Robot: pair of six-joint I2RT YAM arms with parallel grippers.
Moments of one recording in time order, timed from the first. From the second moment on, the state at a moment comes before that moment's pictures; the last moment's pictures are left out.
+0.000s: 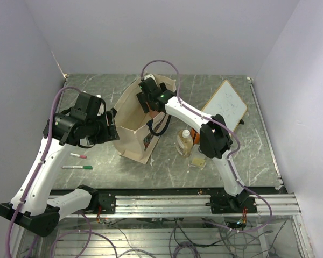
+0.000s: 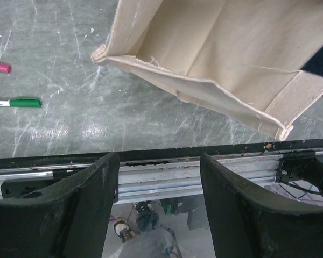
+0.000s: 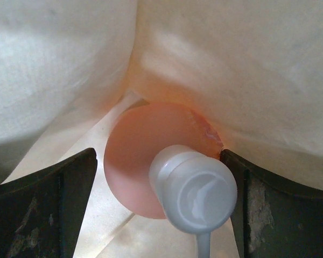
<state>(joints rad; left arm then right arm) -0.41 1.08 1.41 -1.31 -0.01 -0.55 0.75 2.31 2.08 -0.59 0.44 0.11</state>
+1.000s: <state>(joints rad) -0.41 0.93 1.36 -1.31 0.01 -0.60 0.74 2.30 2.05 -0.54 0.27 0.19</state>
